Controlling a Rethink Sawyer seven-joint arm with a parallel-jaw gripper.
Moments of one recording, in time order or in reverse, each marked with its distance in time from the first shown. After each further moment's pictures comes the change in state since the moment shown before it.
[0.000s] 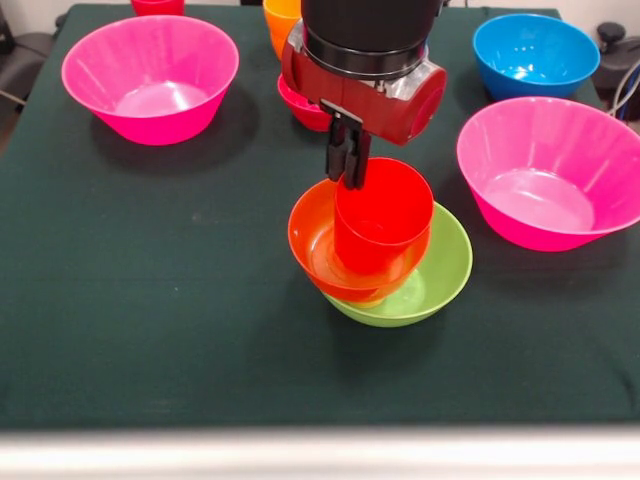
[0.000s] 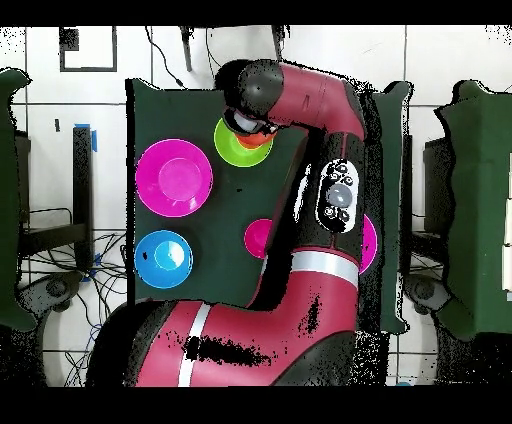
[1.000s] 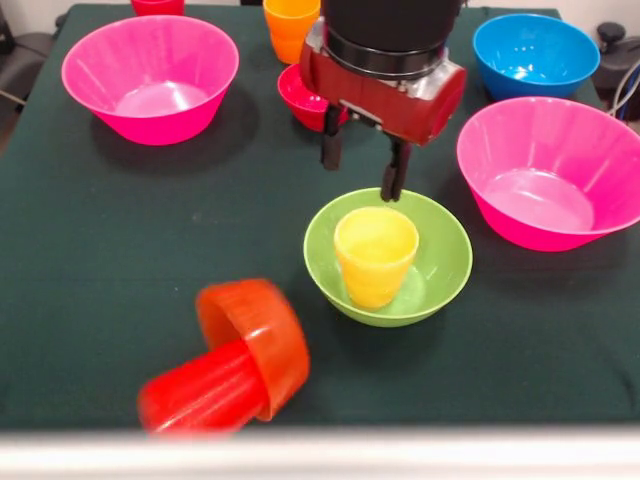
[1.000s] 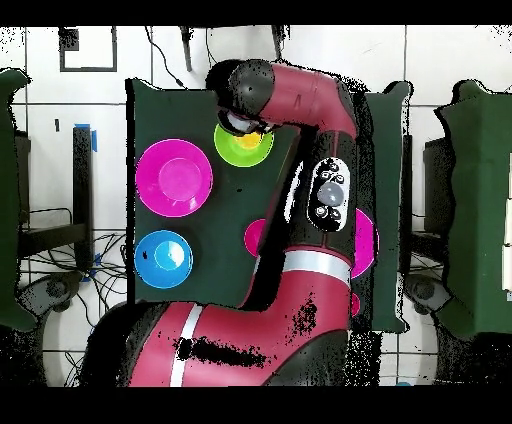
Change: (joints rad) arm 0.020 0.001 0.000 -0.007 -0.010 0.000 0.000
